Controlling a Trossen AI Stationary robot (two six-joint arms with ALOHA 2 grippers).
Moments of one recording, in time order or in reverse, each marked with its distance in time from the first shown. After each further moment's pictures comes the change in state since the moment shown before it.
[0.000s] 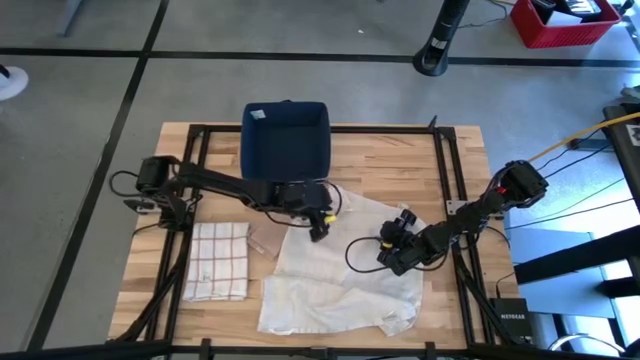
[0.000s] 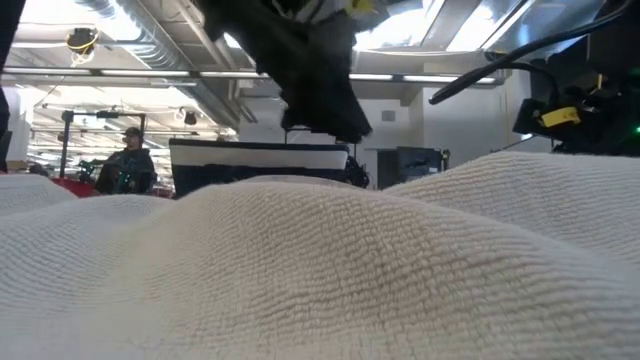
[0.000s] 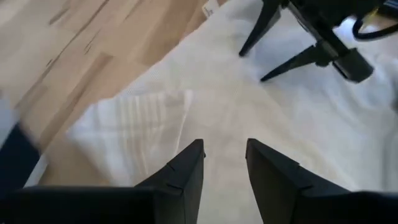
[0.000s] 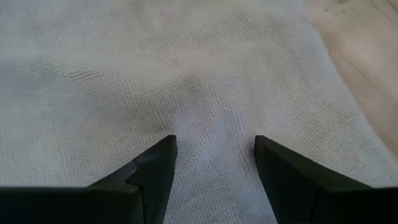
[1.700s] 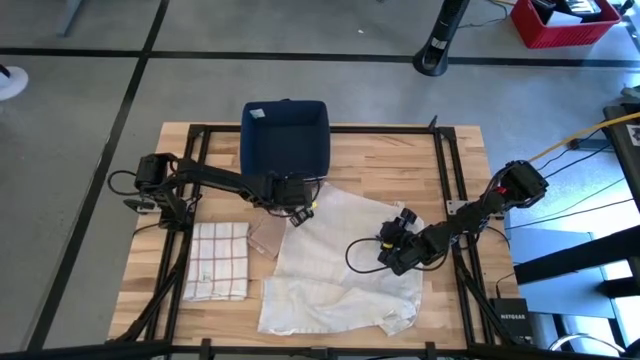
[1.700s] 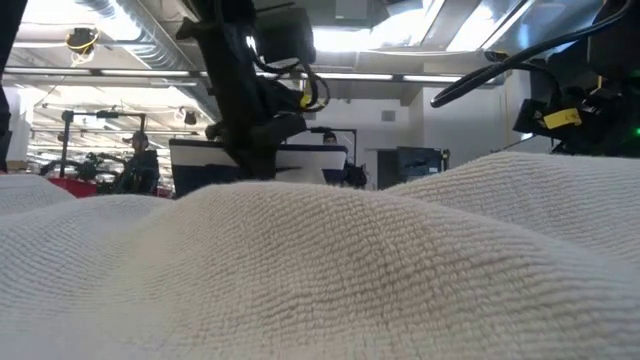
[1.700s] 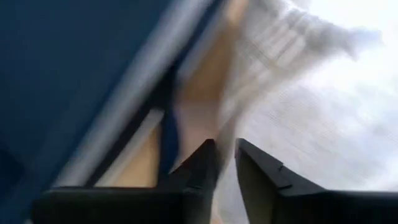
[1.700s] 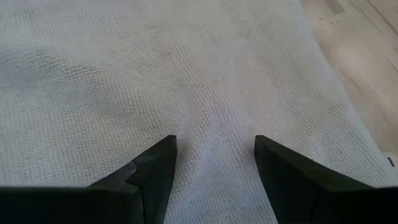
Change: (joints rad) left arm 0.055 -0.007 -0.031 -0.498 -0.297 -0.256; right arm 0.000 0.000 0.000 -0.006 0.016 -0.048
